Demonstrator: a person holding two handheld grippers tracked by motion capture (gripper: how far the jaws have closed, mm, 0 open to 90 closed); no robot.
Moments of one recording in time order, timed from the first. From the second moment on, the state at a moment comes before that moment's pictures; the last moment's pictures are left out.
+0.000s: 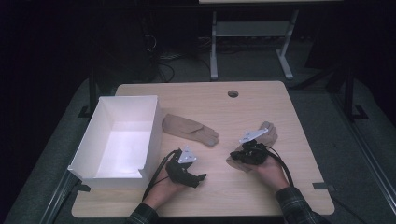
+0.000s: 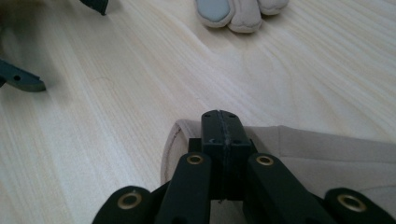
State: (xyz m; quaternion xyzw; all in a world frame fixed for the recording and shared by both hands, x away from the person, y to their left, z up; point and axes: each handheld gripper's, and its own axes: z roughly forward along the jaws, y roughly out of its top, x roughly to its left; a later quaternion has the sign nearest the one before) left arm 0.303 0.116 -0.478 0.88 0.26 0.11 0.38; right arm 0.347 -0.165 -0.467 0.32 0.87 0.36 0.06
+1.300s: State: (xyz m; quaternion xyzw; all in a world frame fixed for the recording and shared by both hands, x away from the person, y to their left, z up) left arm 0.303 0.117 -0.477 0.88 0.26 0.11 0.37; right arm 0.281 -0.219 -0.462 0.31 0.88 0.35 0.02
